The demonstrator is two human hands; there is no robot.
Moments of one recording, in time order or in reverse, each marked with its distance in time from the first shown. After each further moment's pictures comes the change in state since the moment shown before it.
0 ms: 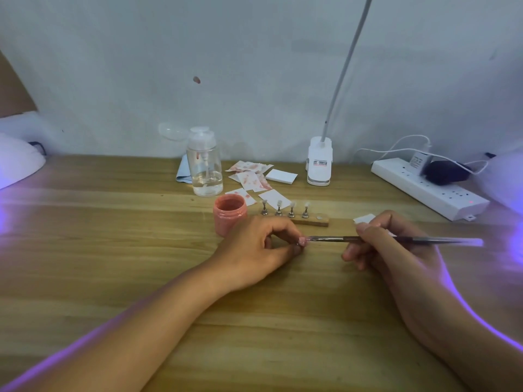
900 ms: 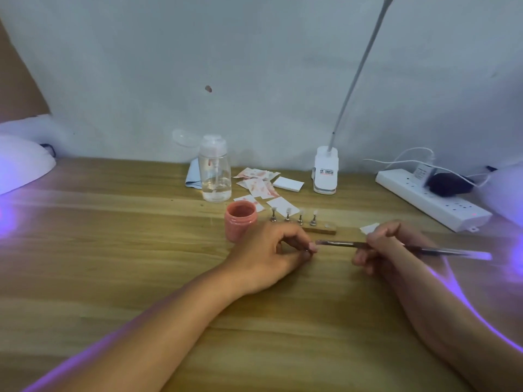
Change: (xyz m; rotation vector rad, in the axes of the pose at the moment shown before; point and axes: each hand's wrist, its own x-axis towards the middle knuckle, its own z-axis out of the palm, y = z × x) left_hand 0.002 0.004 0.002 -0.061 -0.017 0.031; right_hand -0.002 -0.007 0.000 -0.013 -0.012 0.052
